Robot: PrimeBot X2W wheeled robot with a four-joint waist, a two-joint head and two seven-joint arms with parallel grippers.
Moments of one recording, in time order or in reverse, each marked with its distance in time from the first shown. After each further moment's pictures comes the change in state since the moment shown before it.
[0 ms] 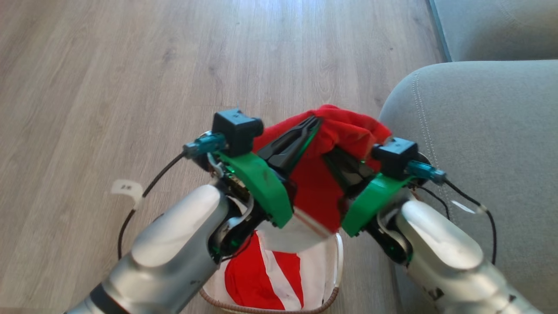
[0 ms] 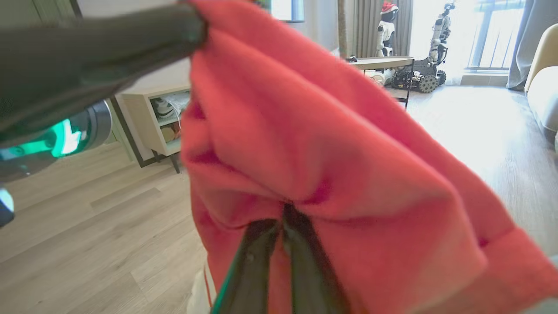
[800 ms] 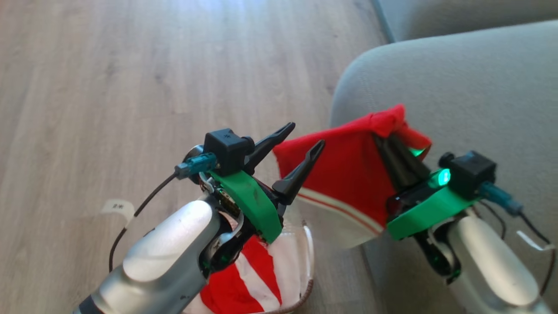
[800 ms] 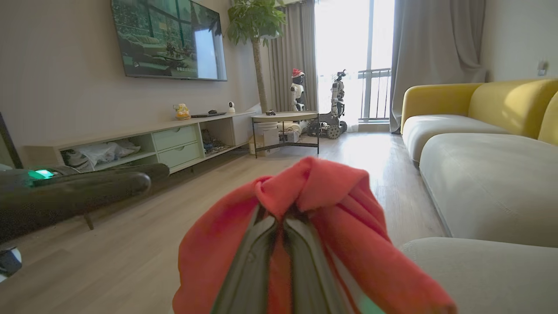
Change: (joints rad) left arm 0.051 0.056 -0.021 -0.026 0.026 -0.002 -0.041; right arm 0.239 -0.057 -0.300 -0.336 -0.162 0.000 0.000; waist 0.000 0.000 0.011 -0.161
